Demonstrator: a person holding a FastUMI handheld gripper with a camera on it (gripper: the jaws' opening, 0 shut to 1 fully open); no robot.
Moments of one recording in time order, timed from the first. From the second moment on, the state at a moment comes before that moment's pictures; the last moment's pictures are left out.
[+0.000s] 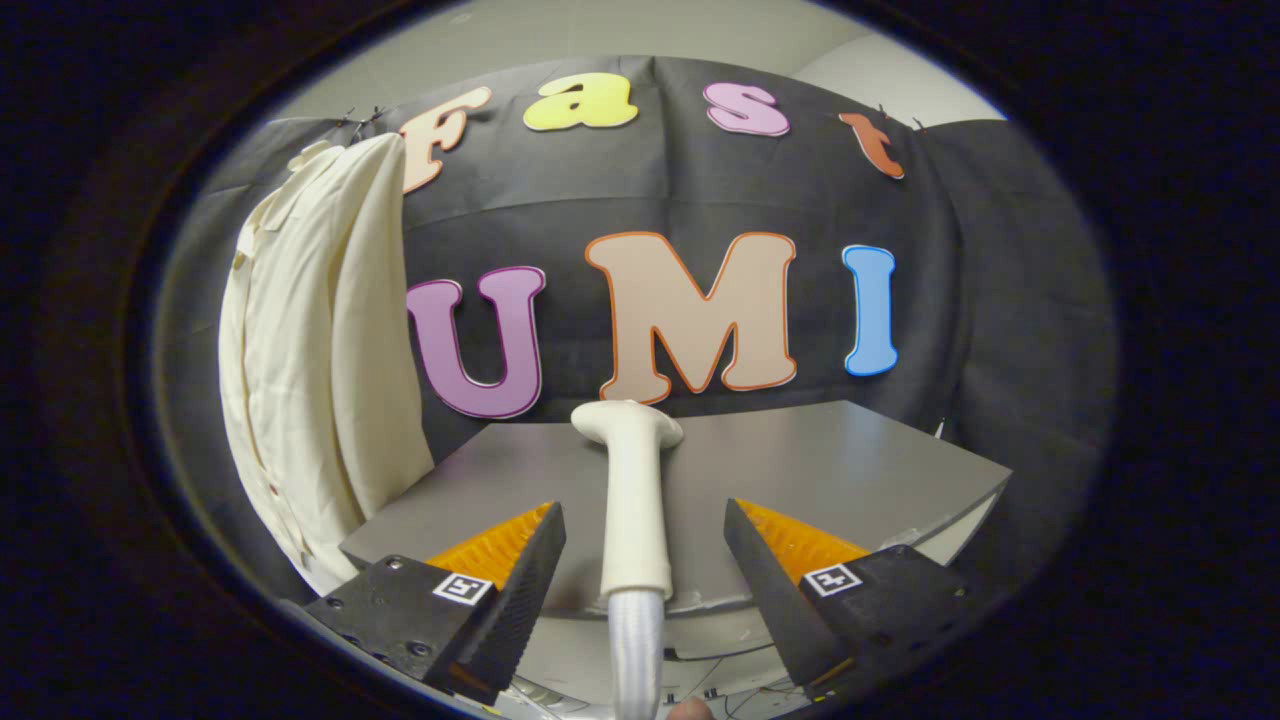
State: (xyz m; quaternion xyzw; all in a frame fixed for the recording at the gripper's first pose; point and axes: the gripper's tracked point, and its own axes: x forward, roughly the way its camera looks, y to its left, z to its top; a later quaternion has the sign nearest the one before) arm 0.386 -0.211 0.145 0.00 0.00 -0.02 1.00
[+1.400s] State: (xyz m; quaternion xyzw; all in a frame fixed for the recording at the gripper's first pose) arm 0.397 -0.195 0.157 0.03 0.06 0.00 1.00
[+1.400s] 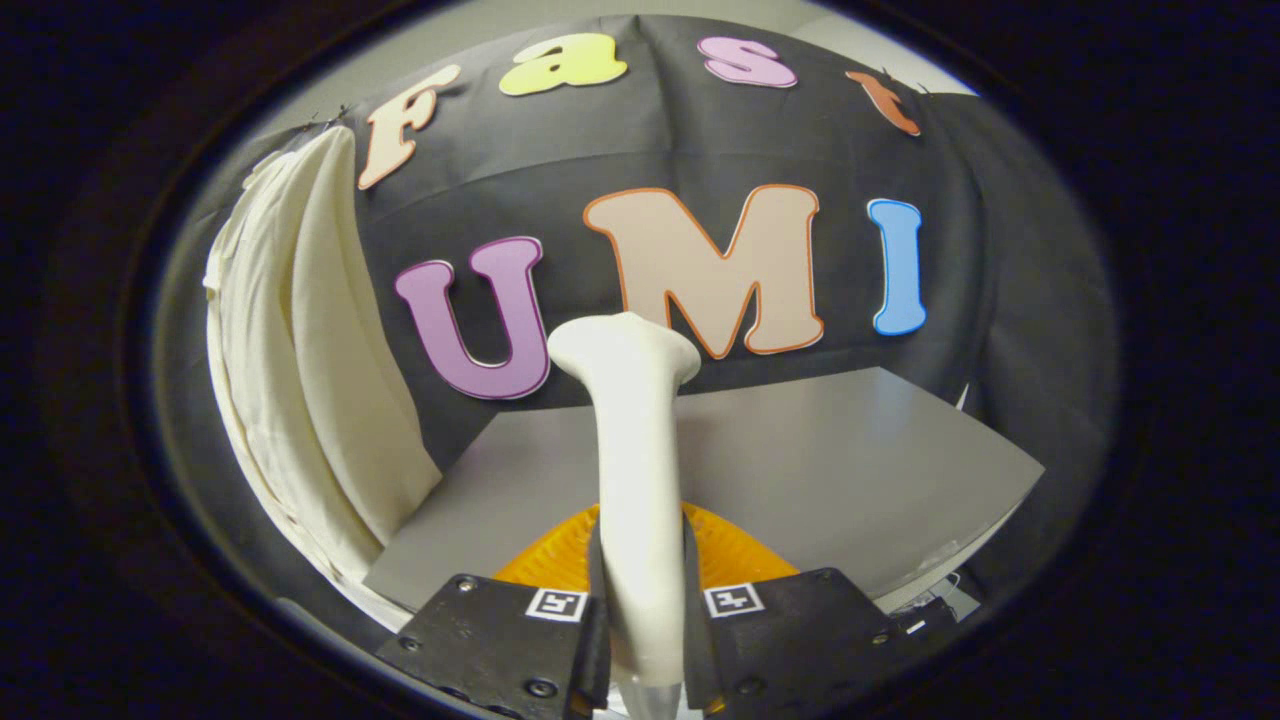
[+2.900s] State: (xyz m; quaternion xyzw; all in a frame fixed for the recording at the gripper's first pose) arm 0.206 0.193 0.231 0.03 -0.07 0.03 1.00
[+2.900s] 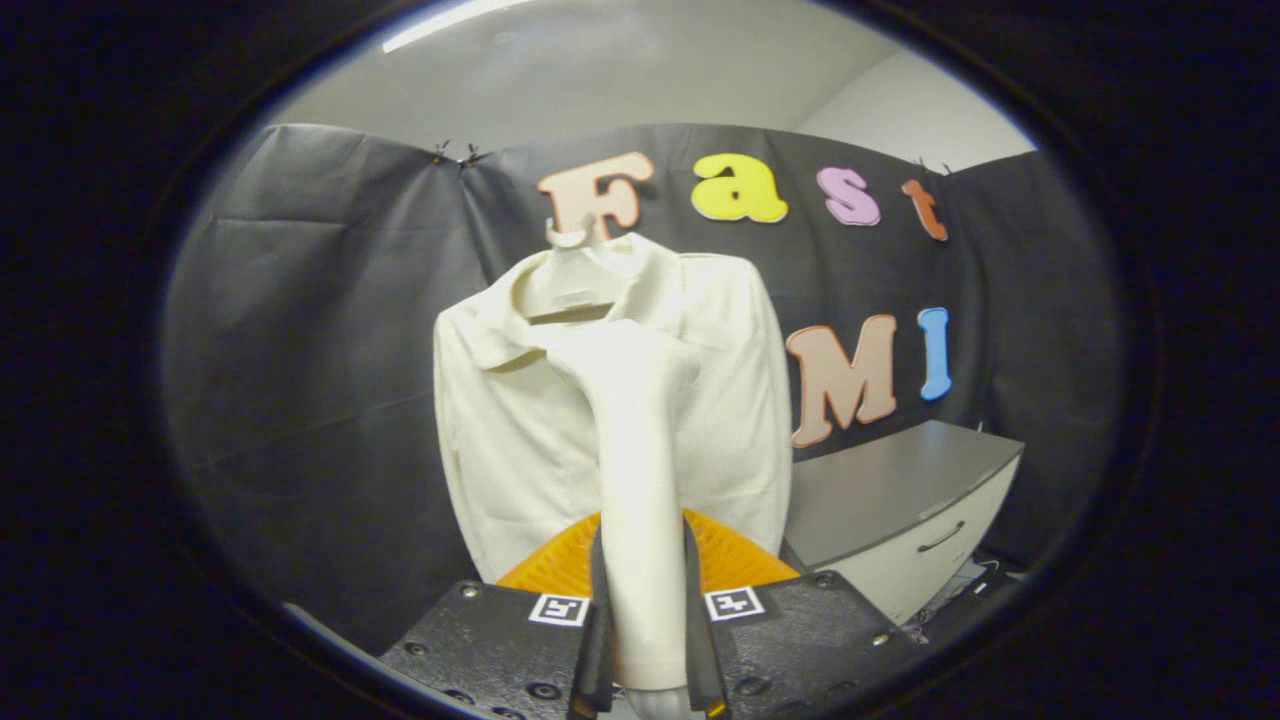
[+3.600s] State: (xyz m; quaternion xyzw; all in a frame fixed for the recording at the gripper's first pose) arm 0.278 0.283 0.182 0.00 -0.04 0.03 1.00
